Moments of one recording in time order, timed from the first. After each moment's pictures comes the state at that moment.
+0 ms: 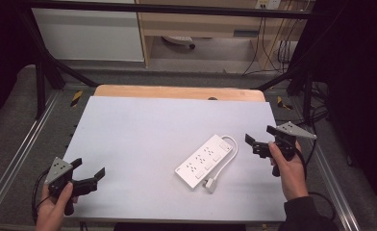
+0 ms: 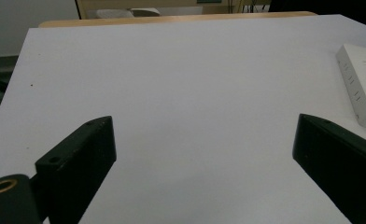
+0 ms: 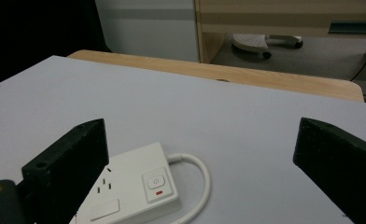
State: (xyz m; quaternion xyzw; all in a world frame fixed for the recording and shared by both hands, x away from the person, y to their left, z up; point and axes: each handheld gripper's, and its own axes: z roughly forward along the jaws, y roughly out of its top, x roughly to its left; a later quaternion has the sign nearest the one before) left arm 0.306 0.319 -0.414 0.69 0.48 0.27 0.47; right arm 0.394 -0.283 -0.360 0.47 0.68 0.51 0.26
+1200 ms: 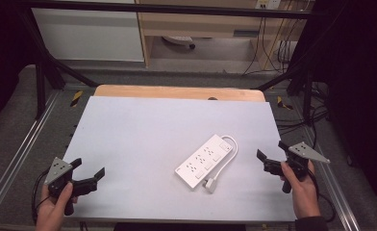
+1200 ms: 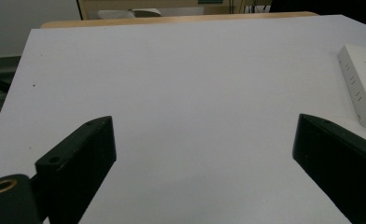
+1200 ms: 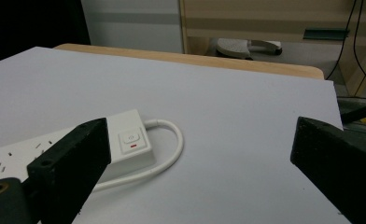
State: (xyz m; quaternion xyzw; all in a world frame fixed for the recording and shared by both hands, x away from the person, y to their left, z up) left arm 0.305 0.319 -0.414 0.69 0.48 0.27 0.47; right arm 0.353 -0.315 -0.396 0.47 0.66 0.51 0.29
